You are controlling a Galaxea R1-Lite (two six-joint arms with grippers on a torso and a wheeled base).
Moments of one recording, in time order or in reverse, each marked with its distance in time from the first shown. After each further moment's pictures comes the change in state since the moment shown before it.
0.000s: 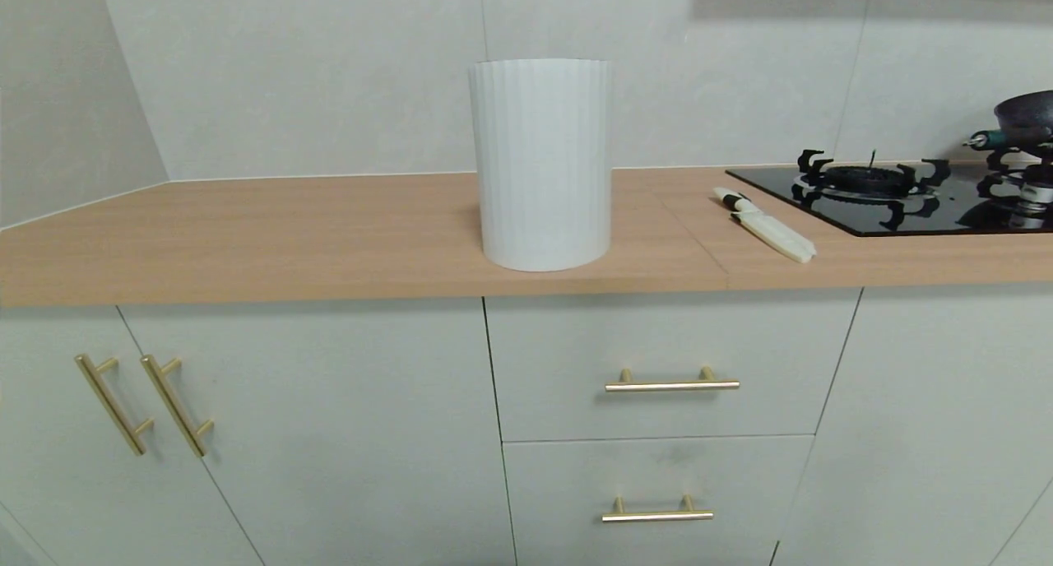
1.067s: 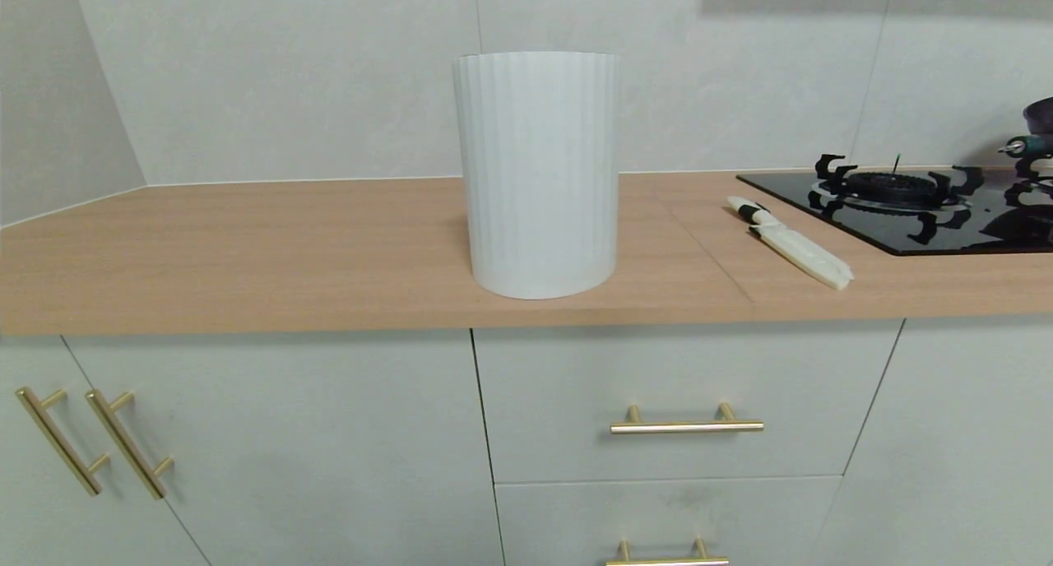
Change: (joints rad) left arm 0.000 0.000 0.000 0.000 0.000 0.001; right arm 0.000 0.000 0.000 0.000 0.003 -0.003
